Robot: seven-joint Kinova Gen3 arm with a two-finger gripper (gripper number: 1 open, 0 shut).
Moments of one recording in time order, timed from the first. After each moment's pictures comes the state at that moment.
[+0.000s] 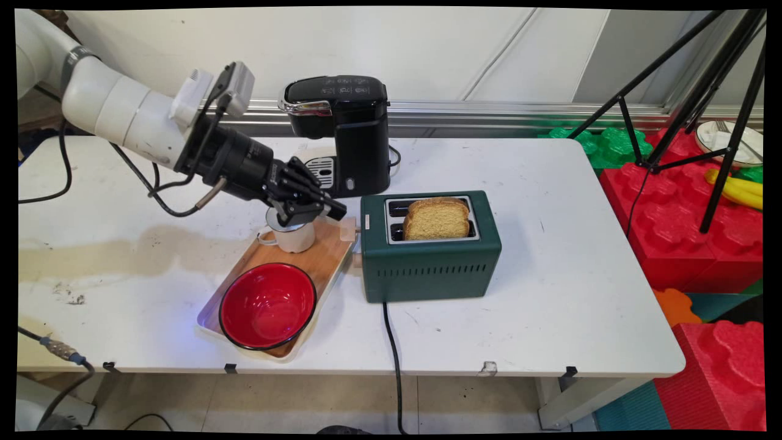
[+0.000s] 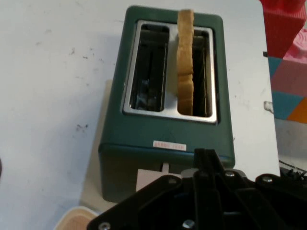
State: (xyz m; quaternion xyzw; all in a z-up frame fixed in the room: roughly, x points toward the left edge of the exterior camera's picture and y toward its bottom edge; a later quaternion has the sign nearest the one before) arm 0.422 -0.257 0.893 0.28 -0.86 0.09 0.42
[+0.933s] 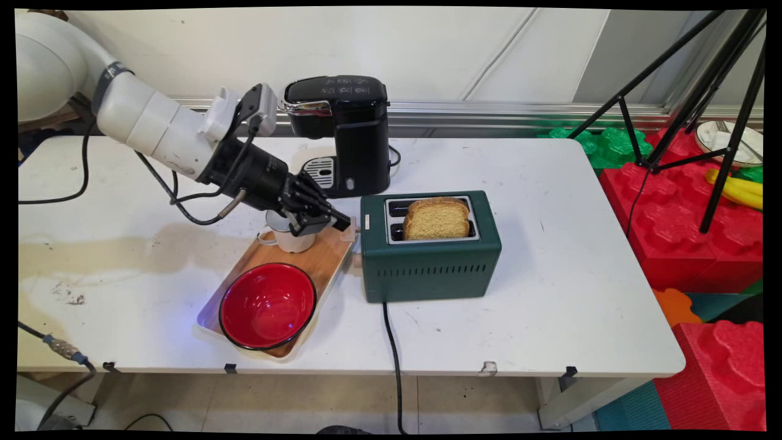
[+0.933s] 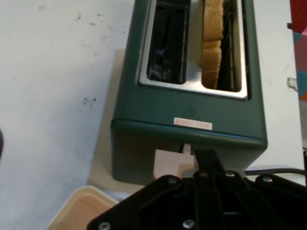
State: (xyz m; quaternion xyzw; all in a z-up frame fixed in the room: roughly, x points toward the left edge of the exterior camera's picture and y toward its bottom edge) arm 0.412 -0.274 0.872 0.30 -0.87 0.08 0.38
